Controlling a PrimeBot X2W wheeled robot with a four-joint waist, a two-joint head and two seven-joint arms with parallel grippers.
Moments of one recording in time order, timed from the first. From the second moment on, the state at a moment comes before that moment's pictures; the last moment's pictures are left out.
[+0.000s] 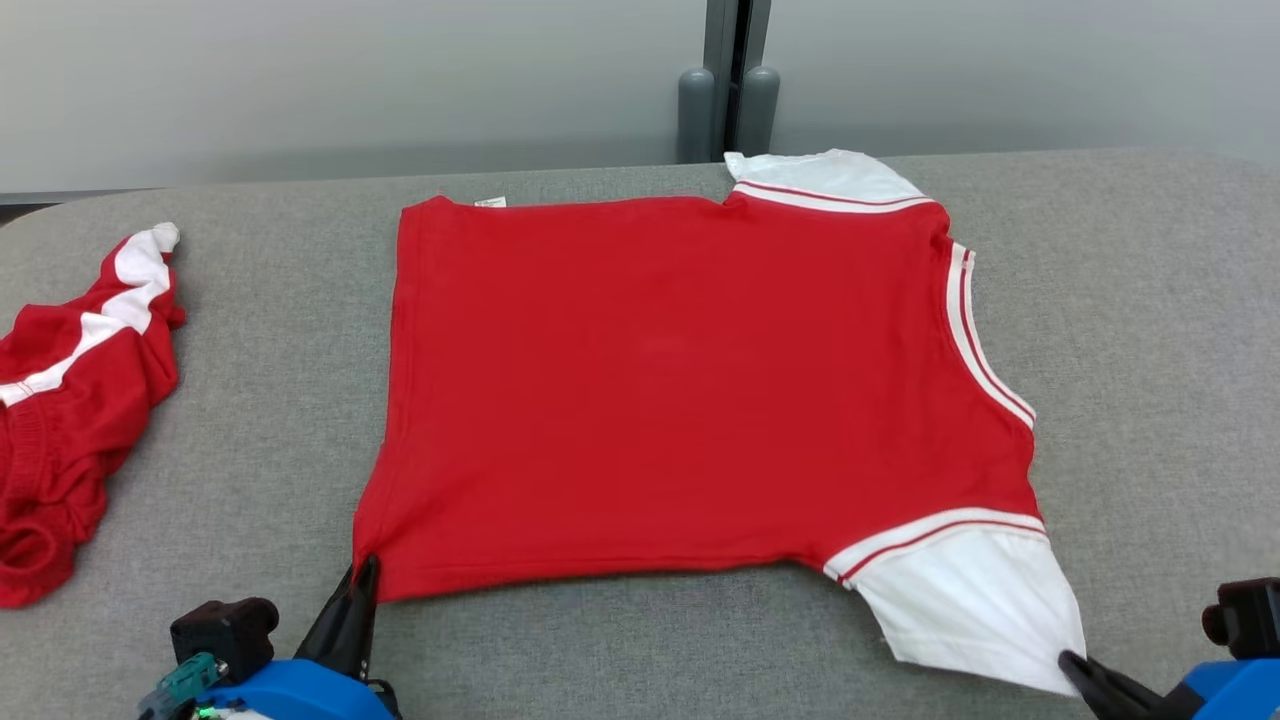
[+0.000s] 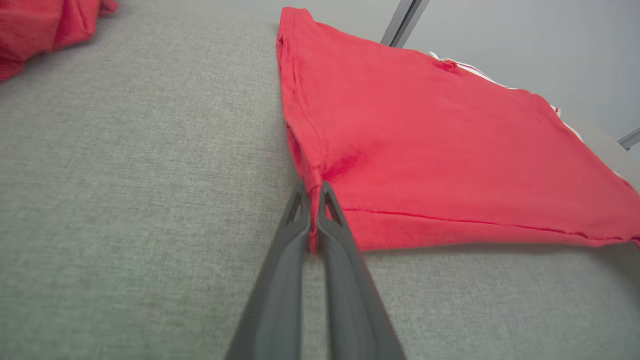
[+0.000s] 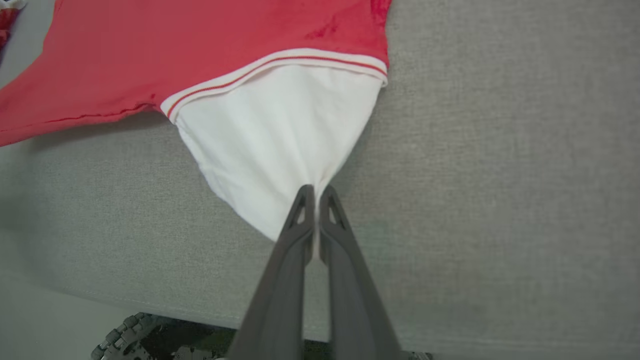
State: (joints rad) left arm -0.03 0.36 -0.40 0.22 -0.72 0.06 -0.09; right arm 0.22 -0.06 -0.21 -0.38 0.42 0.13 0.87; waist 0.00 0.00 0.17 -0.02
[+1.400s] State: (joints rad) left arm -0.22 0.58 -0.35 -0.06 -1.00 0.13 0.58; right arm -0.30 -0.32 0.03 -0.20 0.51 0.13 0.85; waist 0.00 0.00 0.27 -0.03
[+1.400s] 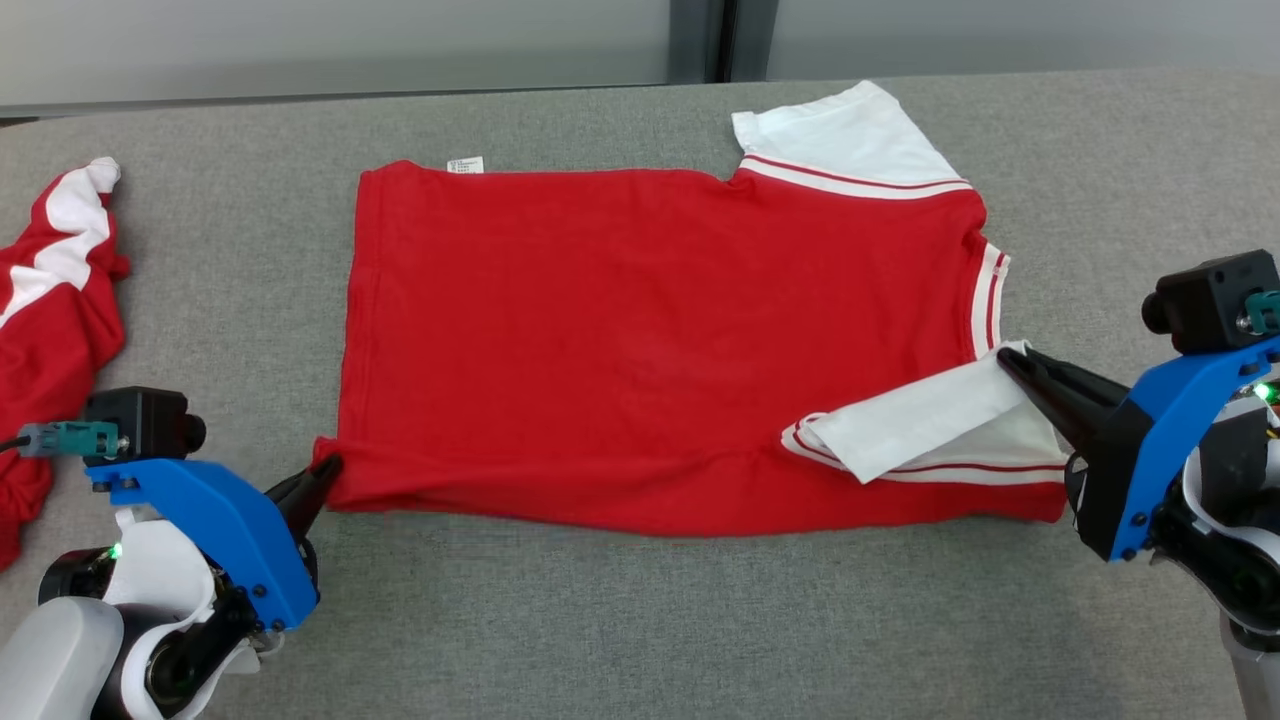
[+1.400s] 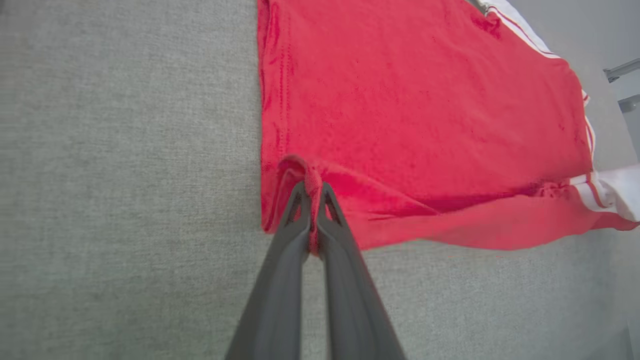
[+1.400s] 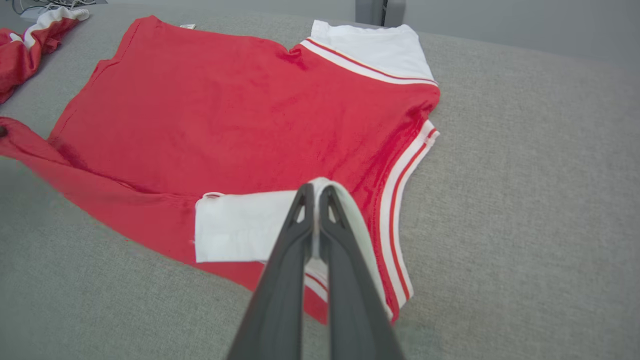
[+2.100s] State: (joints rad) left arm -0.31 0.52 -0.36 0.08 -1.00 0.12 0.55; right arm -0.46 -0.40 0.13 0.00 0.50 0.13 0.58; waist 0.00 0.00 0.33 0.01
